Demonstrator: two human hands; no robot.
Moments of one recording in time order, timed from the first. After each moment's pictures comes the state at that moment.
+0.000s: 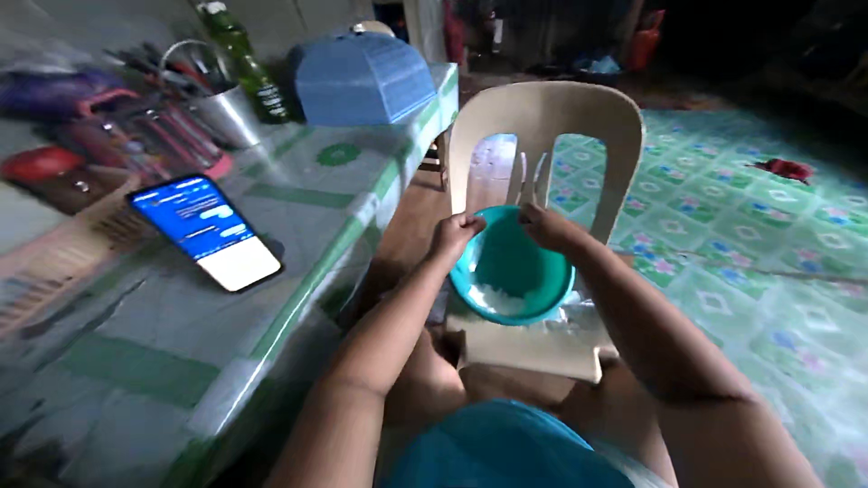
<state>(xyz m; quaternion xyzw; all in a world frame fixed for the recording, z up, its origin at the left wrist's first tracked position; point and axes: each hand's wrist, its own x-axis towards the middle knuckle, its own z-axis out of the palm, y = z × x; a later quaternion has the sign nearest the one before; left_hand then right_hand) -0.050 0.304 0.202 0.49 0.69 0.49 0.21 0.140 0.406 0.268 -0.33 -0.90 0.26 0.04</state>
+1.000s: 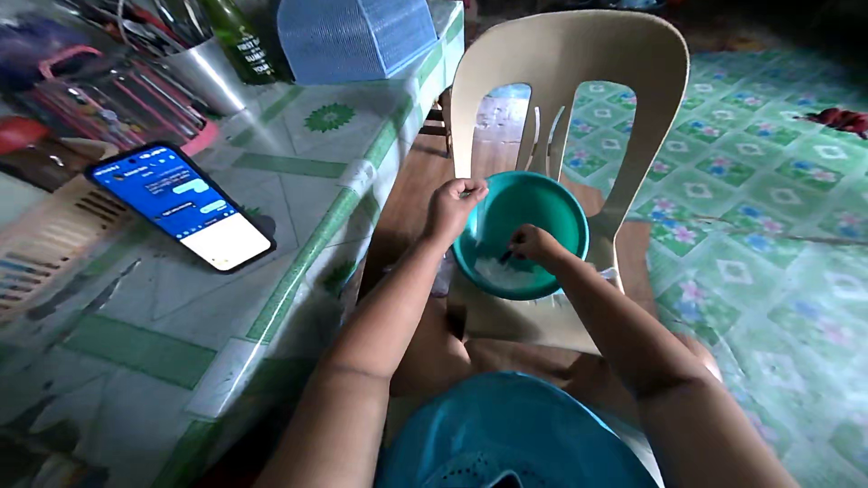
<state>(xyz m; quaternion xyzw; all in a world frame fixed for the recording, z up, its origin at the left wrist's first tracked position) -0.050 0.298 0.196 0.52 0.64 0.55 0.12 0.131 0.417 0.108 -0.36 -0.79 0.49 0.08</state>
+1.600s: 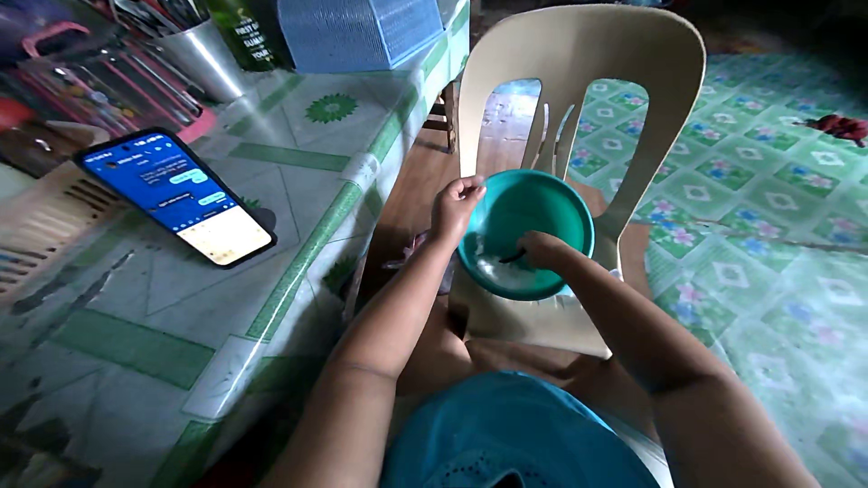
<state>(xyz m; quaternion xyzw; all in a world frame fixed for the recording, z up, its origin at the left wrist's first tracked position) -0.056 0.306 0.171 0.46 0.63 0.61 0.15 0.123 0.428 0.107 -0.26 -0.94 0.16 -0.15</state>
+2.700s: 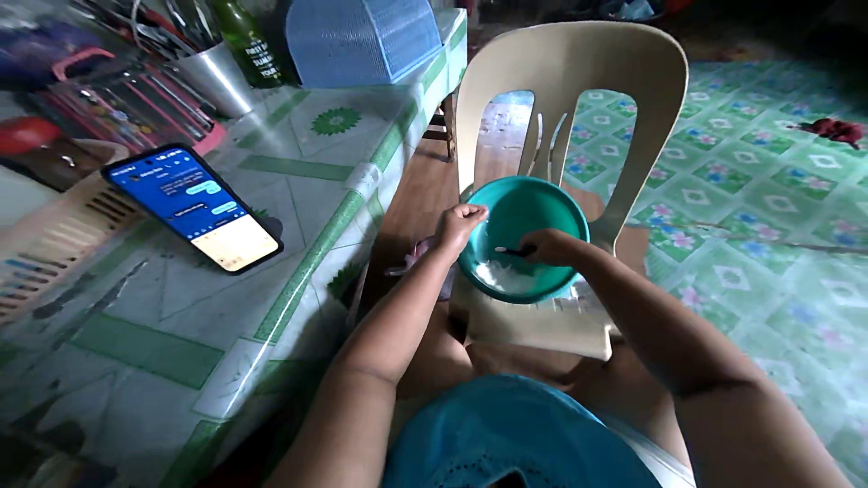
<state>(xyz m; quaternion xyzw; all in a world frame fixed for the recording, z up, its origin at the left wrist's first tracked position) -0.055 0.303 0.154 0.44 0.68 0.54 0.24 0.149 0.432 0.144 -0.22 -0.94 0.26 -0.06</state>
